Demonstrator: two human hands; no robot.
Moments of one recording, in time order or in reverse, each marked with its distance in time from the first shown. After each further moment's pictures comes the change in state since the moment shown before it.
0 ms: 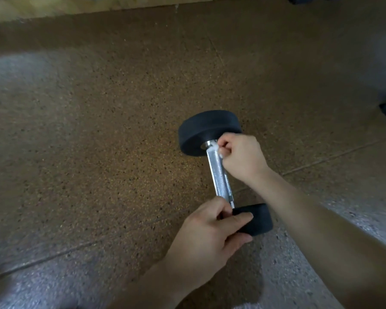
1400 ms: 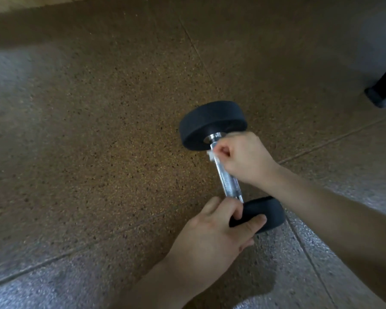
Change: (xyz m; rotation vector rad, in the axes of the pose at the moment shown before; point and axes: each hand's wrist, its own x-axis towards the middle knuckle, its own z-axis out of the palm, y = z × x) left_hand 0.040 0.024 0.045 0.185 -0.077 0.166; right_hand -0.006 0.054 -0.038 -0.102 -0.105 -0.204
